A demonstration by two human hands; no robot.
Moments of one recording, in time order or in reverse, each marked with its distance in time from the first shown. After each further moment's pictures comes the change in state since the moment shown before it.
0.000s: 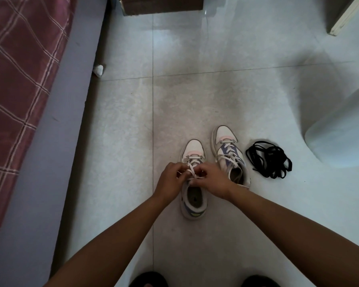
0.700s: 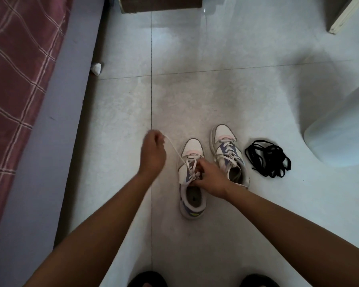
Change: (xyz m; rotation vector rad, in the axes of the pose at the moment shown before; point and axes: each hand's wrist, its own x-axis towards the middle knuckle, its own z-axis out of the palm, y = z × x) left_hand 0.039 0.025 -0.047 -0.116 0.383 -0.057; right_hand 0.008 0.010 0.004 -0.109 0.020 -0.006
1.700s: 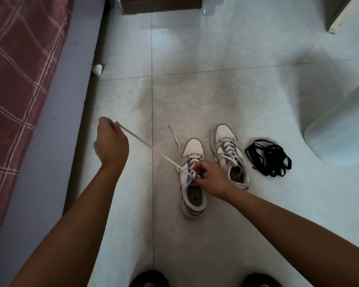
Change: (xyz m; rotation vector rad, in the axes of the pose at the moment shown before) left_hand 0.030 -0.001 -0.072 0.371 0.424 -0.066; right_hand -0.007 -0.001 0.002 0.092 0.097 -0.047
